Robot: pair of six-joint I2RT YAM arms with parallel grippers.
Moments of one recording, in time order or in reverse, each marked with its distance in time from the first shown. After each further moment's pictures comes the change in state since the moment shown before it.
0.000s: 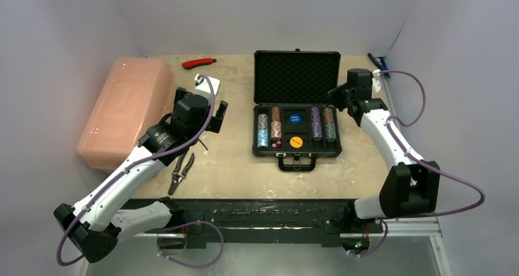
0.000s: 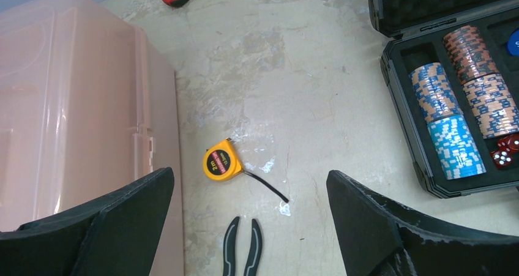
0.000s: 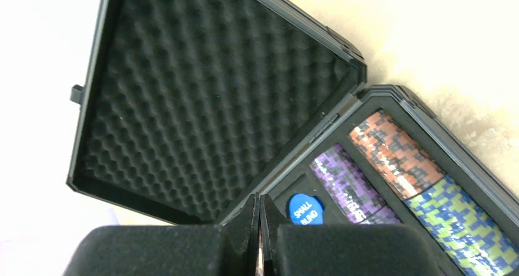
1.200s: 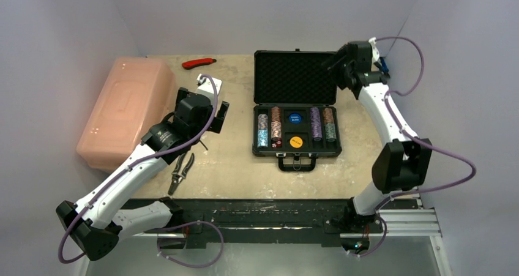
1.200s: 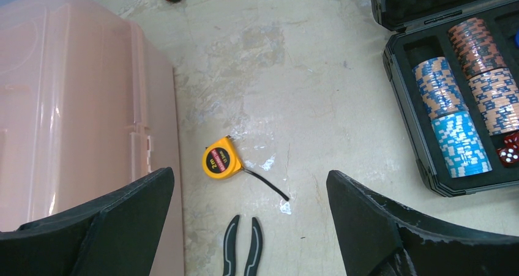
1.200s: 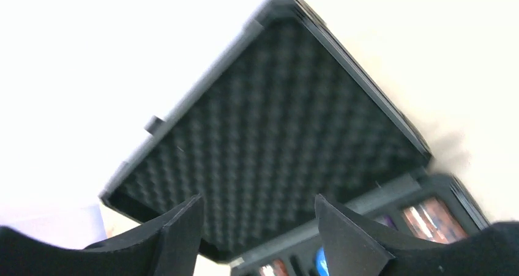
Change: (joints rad) left arm 0.000 0.023 -0.003 0.000 -0.002 0.000; right arm -0.006 0.163 0.273 -0.077 -0.011 -0.180
